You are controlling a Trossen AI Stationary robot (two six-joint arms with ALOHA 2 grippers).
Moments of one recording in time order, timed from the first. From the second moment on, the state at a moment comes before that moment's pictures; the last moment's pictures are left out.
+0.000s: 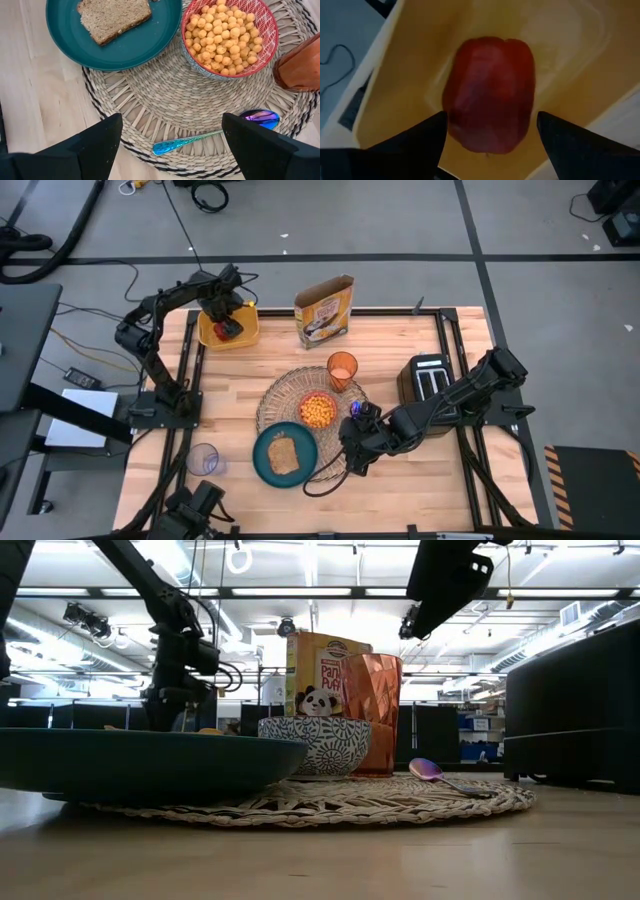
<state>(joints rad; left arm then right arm) 1.09 1.73 1.20 -0.99 -0.17 0.35 0.46 1.75 1.42 -0.83 0.35 0.71</state>
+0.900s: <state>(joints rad) 1.09 1.69 1.19 -1.02 -0.14 0.34 0.47 1.75 1.42 -0.82 0.31 0.74</state>
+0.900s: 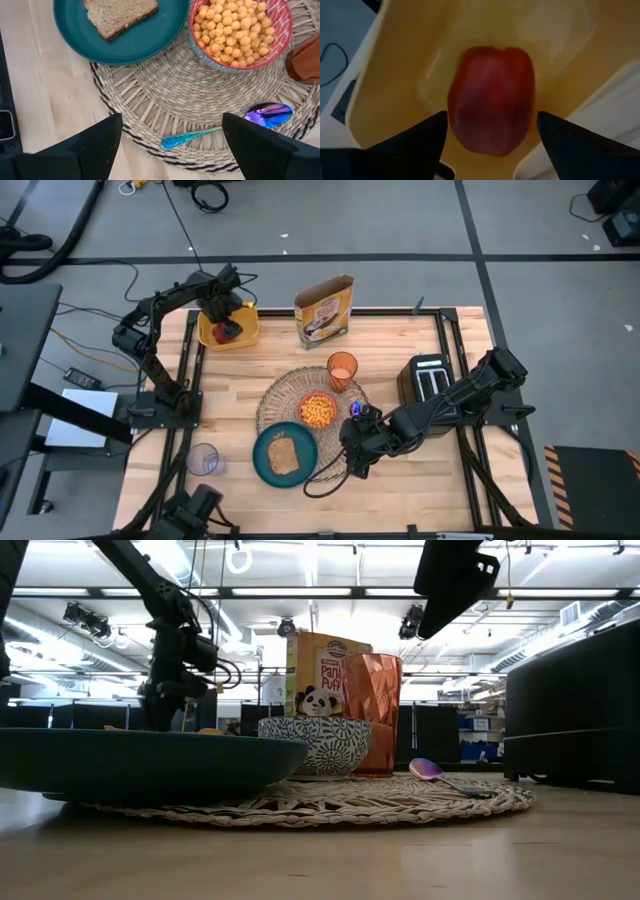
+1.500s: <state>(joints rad) 1.08 1.69 1.20 -1.05 -0.13 0.33 0.48 1.75 1.42 -0.82 0.29 0.76</state>
